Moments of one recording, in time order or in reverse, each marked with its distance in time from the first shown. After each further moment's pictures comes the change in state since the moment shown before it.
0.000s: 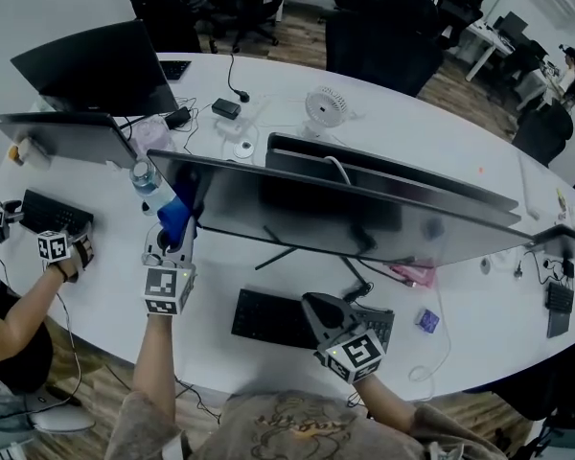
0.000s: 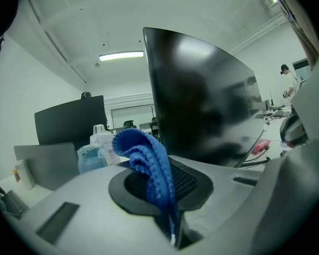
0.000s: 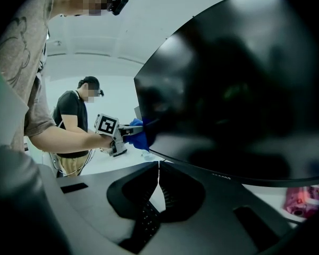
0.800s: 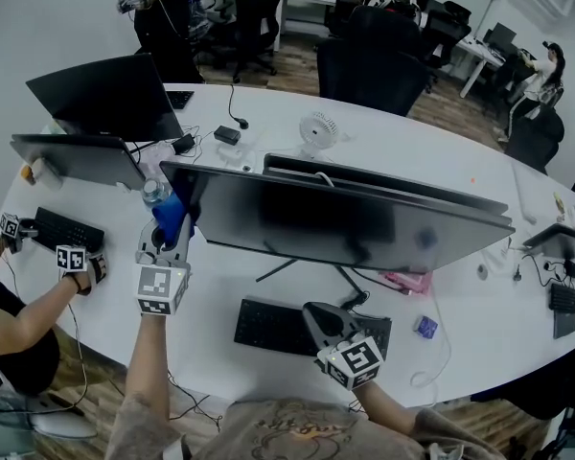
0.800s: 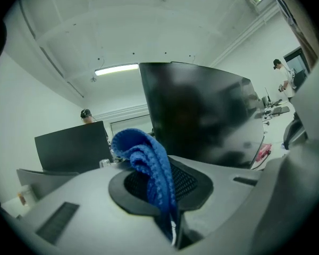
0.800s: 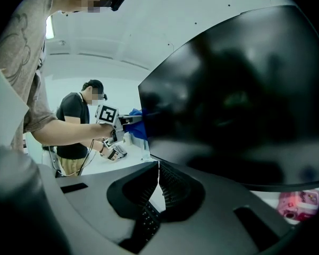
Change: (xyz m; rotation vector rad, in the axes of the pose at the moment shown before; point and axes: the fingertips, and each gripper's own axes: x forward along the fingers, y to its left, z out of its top) left arm -0.021 0.010 0.075 0.078 -0.093 0.013; right arm -0.022 0.007 0.010 -0.027 -0.049 -0.018
